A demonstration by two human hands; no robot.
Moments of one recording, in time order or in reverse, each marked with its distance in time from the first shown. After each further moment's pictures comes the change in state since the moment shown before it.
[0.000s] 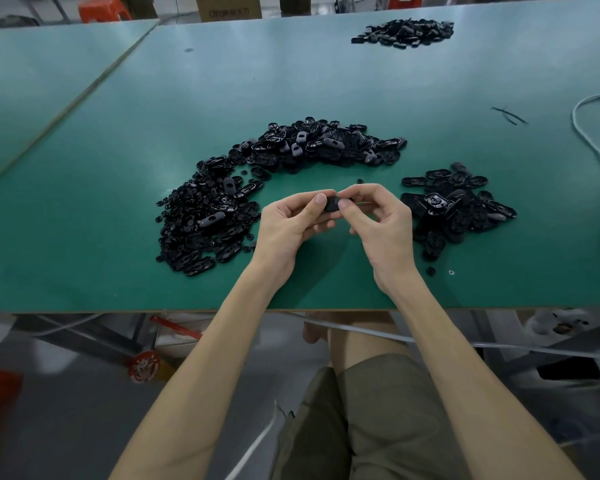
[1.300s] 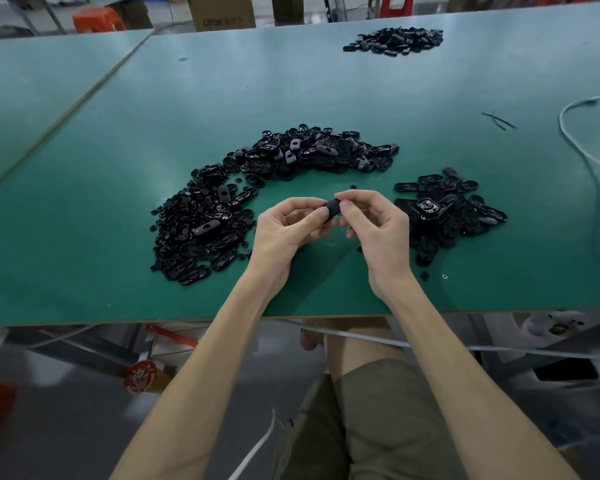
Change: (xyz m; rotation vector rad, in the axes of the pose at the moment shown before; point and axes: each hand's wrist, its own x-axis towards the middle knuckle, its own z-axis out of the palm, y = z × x) left_hand -0.003 0.001 0.003 0.056 0.030 0.007; right_hand -0.002 -0.007 0.000 0.094 0.037 0.042
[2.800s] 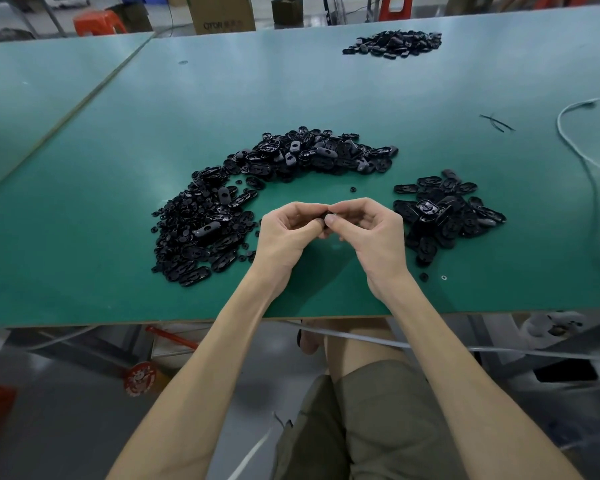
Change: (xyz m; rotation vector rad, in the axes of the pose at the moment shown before) left_hand 0.006 -0.009 -0.002 0.175 0.006 0.086; right_hand 0.003 0.007 0.000 0.025 -0.078 0.034
